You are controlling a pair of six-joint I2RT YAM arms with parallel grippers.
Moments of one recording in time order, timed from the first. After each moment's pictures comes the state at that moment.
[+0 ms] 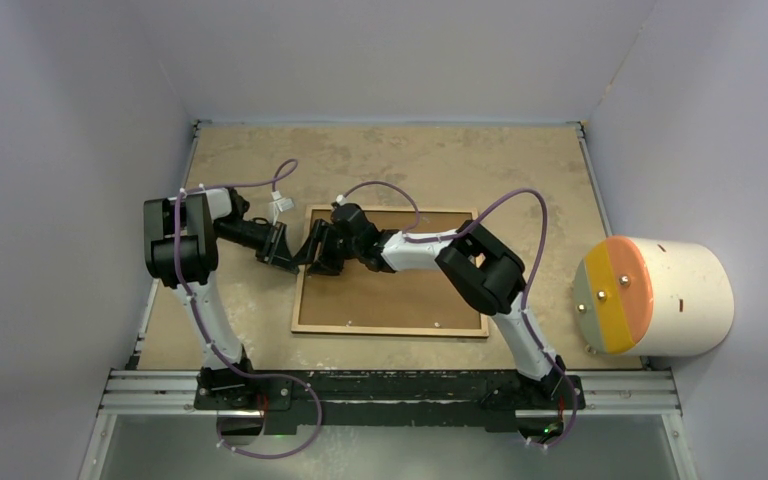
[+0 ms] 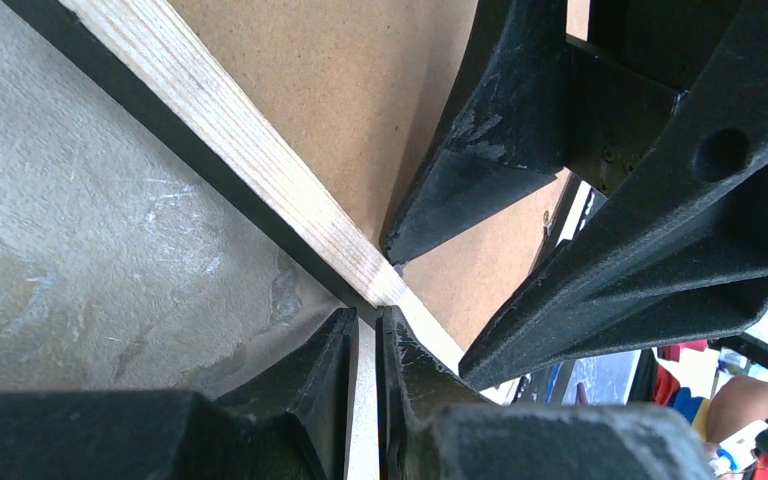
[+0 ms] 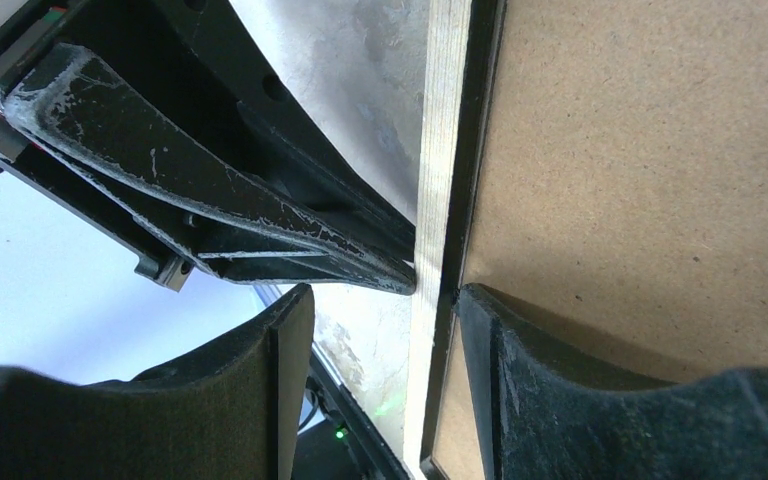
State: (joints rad) left arm 0.16 2.07 1.24 -1.05 0.95 0.83; right arm 0.91 2.22 1.43 0.19 -0.32 1.19
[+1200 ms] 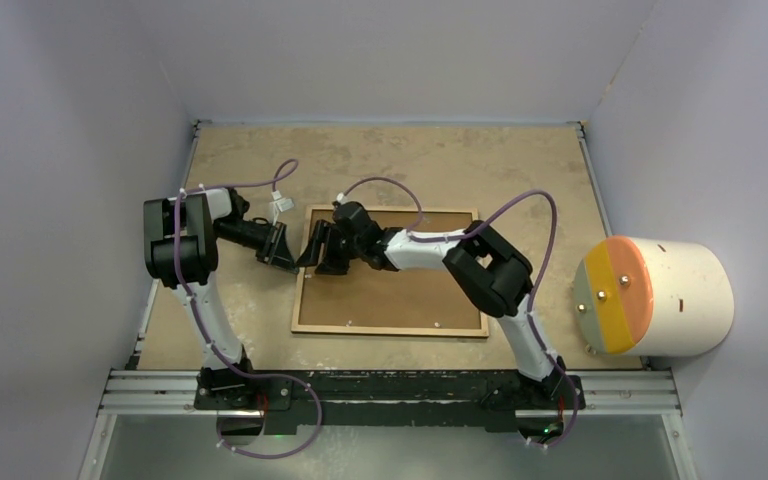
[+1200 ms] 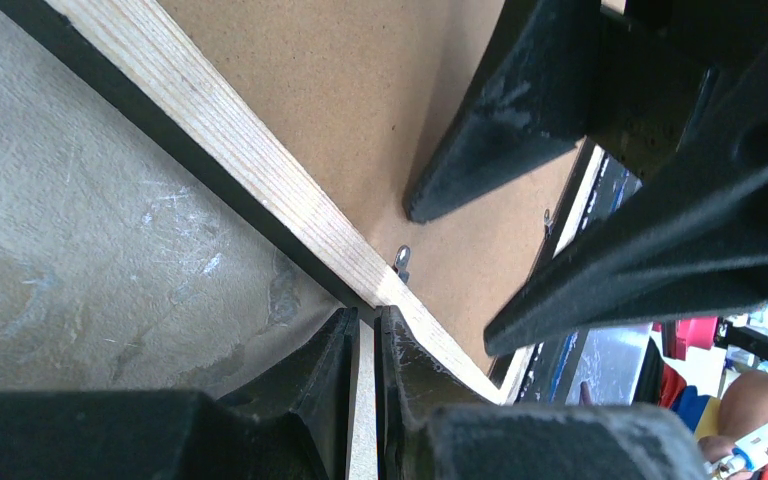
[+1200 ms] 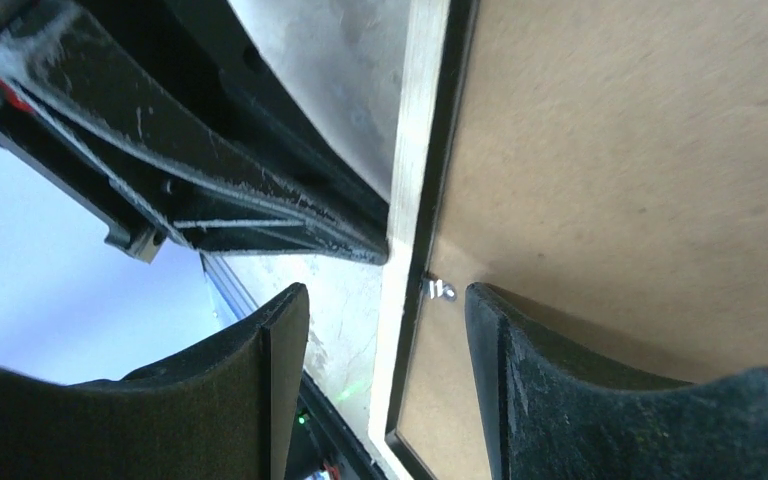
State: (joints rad) left arm 0.16 2.06 1.24 -1.06 0.95 0.85; right arm 0.90 2.17 1.42 0.11 -0.29 1.09
